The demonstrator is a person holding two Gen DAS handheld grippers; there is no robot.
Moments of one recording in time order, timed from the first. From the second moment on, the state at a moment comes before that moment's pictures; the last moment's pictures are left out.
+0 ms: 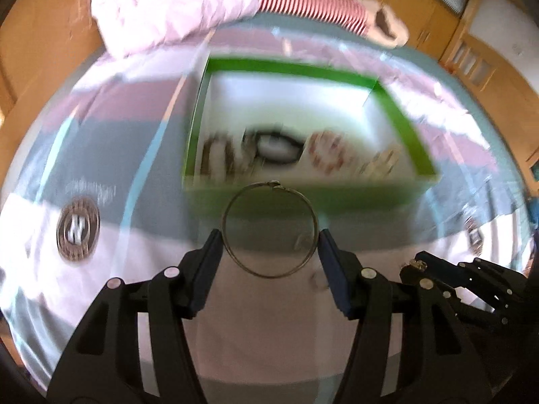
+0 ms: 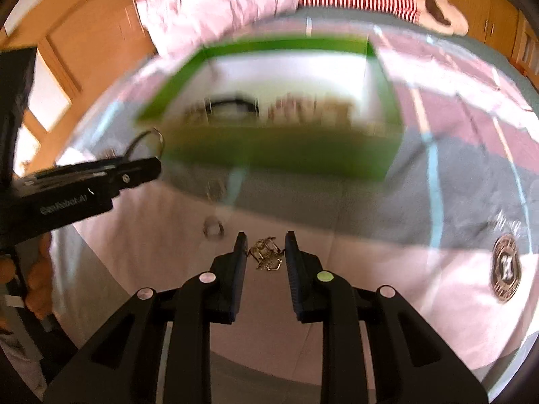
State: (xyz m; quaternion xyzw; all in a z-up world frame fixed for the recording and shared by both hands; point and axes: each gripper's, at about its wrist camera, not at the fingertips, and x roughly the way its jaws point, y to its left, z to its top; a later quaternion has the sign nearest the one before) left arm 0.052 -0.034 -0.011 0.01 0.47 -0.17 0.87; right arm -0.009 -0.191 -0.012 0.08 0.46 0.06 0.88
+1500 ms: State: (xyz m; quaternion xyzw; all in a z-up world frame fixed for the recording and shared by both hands) left arm 0.050 0.006 -0.070 -0.04 0.59 -0.08 0.81; right arm 0.018 -0.135 -0.069 0.02 0.53 0.10 0.84
